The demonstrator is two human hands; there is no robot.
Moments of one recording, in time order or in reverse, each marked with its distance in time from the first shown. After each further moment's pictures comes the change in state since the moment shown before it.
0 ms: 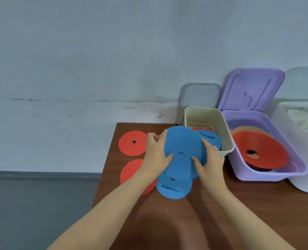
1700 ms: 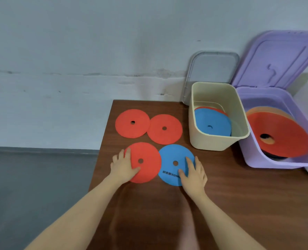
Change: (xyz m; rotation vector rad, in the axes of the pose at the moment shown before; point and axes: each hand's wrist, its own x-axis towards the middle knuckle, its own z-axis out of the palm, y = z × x) left_hand -0.044 -0.138 0.026 0.310 -0.491 -0.572; right_hand -0.055 0.061 0.102 -0.247 -0.467 0.489
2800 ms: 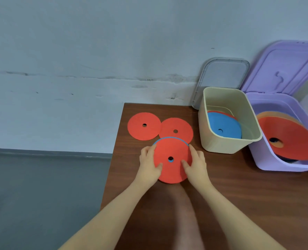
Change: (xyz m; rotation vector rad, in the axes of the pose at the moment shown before) left_hand -0.030 0.022 -0.002 -0.619 0.172 0.323; right_hand -0.004 -0.065 -0.016 0.205 0.050 -0.166
